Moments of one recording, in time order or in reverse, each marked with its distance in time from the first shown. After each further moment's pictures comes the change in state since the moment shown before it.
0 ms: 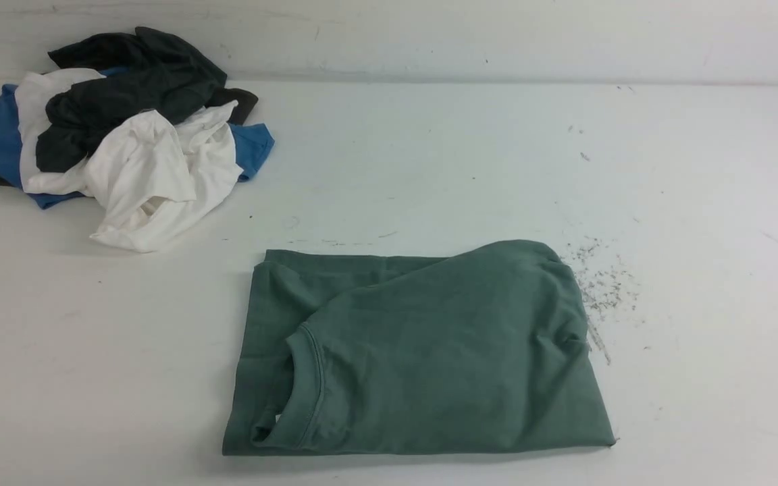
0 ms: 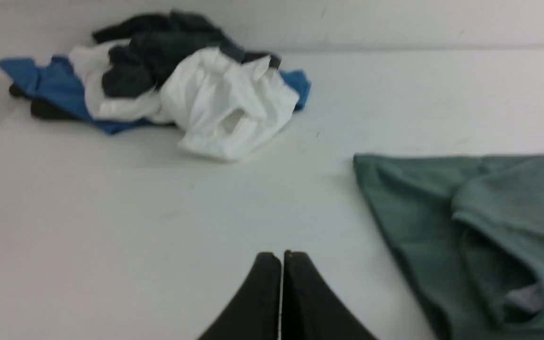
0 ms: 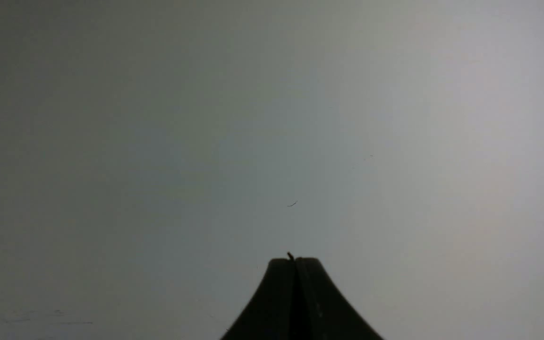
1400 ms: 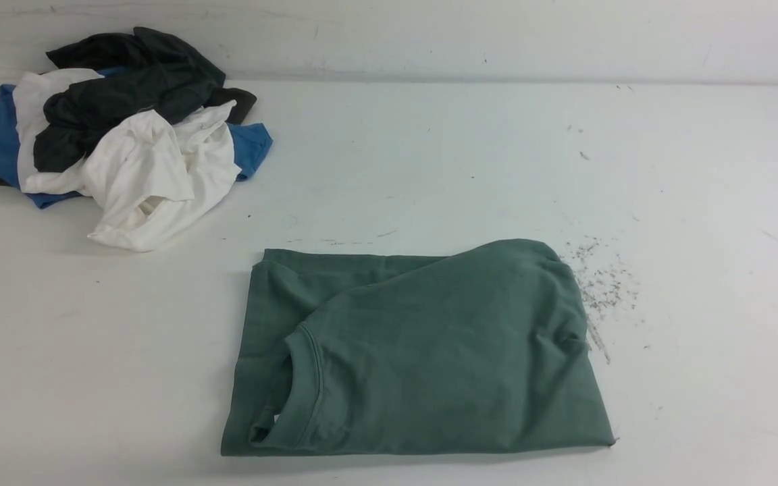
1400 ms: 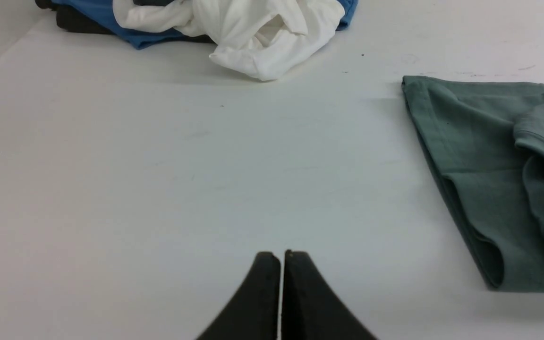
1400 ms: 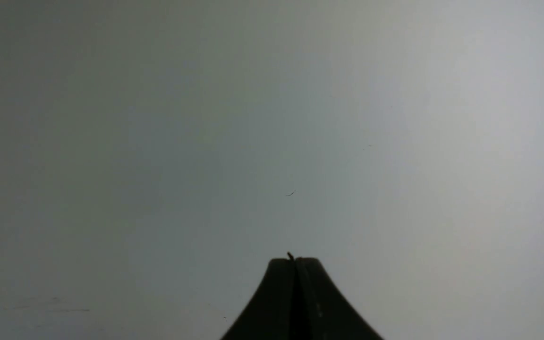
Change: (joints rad) right arm 0.000 0.000 0.000 0.013 0.022 -0.011; left arm 0.044 -0.004 0.053 -0.007 0.023 -0.001
